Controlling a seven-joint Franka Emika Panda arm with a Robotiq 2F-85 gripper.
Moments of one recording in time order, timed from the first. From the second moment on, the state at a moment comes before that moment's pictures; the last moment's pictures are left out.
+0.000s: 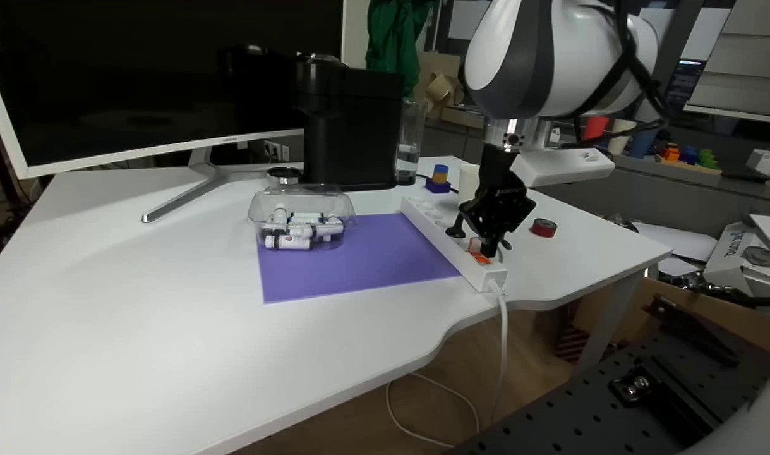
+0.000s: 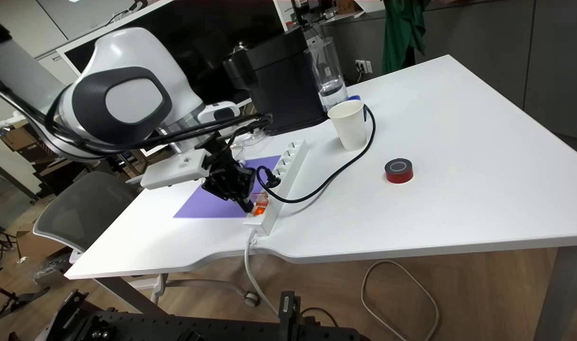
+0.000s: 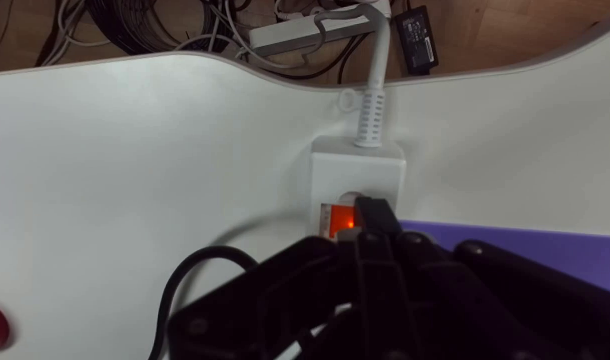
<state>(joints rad) -0.14 0.18 -0.17 -2.75 -0.11 2.97 -0.12</state>
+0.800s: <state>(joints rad) -0.14 0.23 -0.19 -2.73 -0.12 3.03 -0.12</state>
